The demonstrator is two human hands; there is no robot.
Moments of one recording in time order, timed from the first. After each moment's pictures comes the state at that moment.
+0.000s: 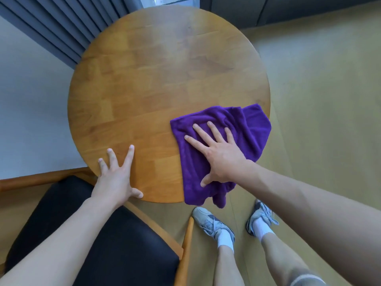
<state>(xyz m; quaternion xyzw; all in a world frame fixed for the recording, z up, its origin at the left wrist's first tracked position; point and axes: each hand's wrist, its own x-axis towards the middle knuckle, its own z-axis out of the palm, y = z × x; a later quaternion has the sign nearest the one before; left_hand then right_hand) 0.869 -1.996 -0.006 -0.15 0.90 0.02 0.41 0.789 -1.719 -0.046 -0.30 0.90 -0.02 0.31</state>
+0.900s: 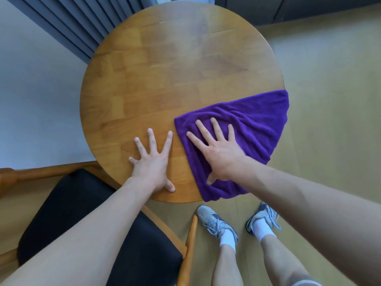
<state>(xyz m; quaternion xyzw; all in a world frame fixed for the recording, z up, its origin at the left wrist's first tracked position) 0.829 -1.942 -0.021 -0.08 0.90 0.02 0.44 0.774 -1.743 -0.038 -0.32 0.89 0.03 0.32</state>
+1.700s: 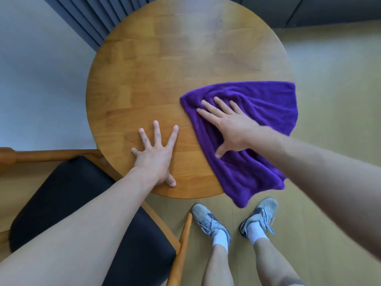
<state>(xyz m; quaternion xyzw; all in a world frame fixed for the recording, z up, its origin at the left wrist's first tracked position) 0.830 -1.945 -0.027 -0.07 0.90 0.02 0.44 0.701 -1.734 -0.045 -0.40 0.86 -0.02 0.31</state>
